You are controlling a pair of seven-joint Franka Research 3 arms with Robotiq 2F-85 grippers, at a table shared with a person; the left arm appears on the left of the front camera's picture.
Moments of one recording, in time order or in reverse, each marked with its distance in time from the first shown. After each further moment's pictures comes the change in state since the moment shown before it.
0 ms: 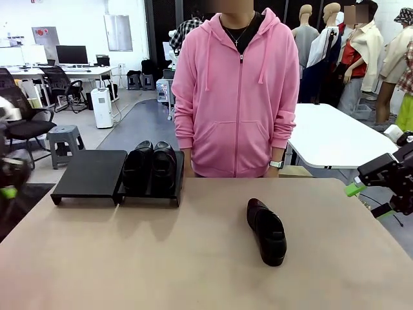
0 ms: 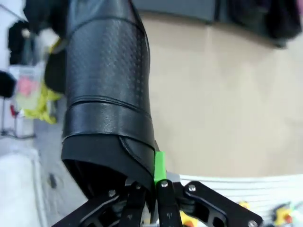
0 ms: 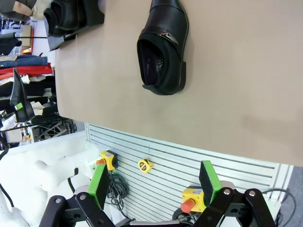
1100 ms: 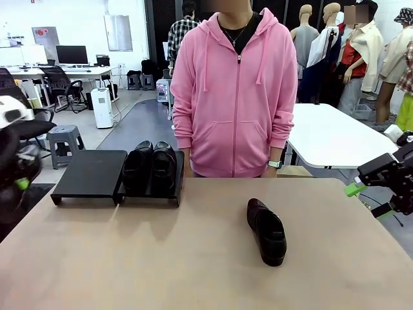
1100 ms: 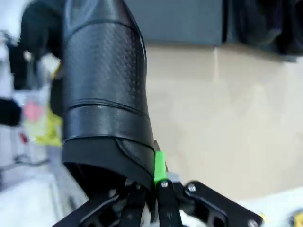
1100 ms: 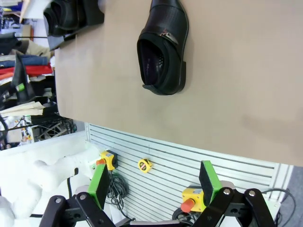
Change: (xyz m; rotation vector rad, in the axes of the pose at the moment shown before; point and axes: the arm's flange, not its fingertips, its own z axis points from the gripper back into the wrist) left arm 0.076 -0.024 -0.047 0.012 -0.048 -0.181; right arm 0.000 0.000 0.000 0.000 0.000 0.001
